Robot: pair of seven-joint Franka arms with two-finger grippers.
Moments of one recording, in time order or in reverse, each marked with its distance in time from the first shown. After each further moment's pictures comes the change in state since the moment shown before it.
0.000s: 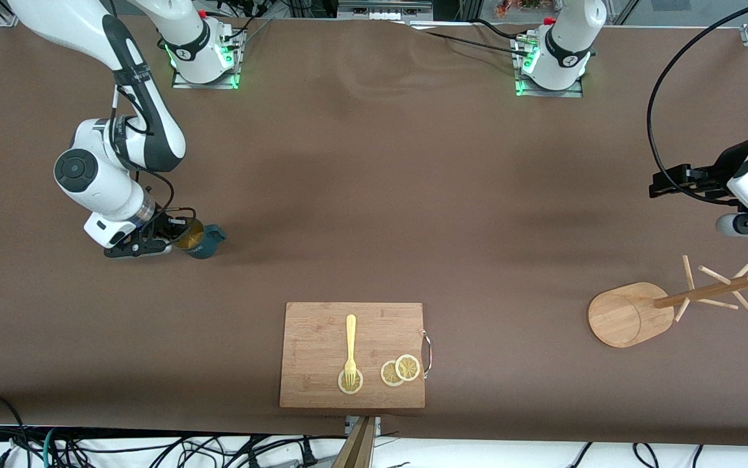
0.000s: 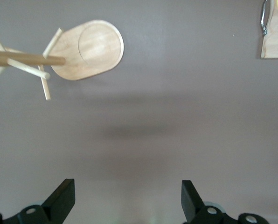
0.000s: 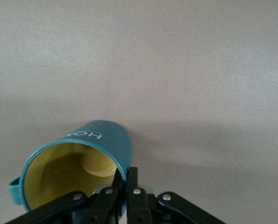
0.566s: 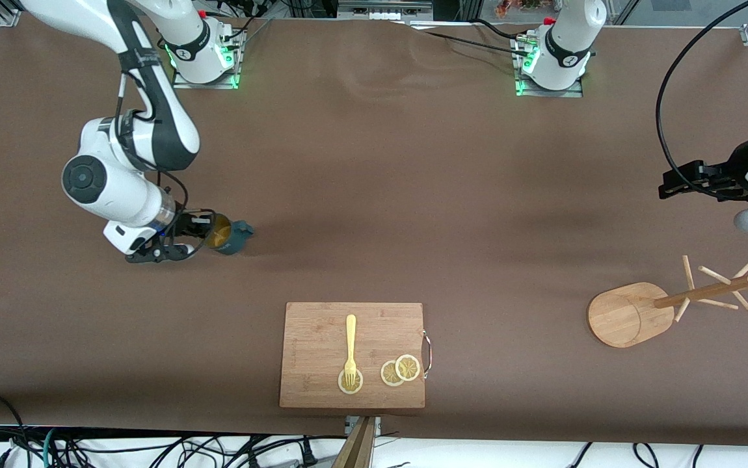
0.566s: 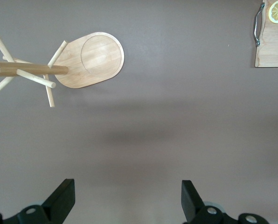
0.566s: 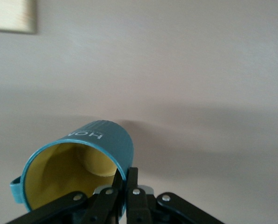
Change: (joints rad) left arm 0.000 0.011 0.000 0.031 0.000 -0.001 0.000; right arm 0.072 0.004 0.081 0.211 0.091 -0.271 0.157
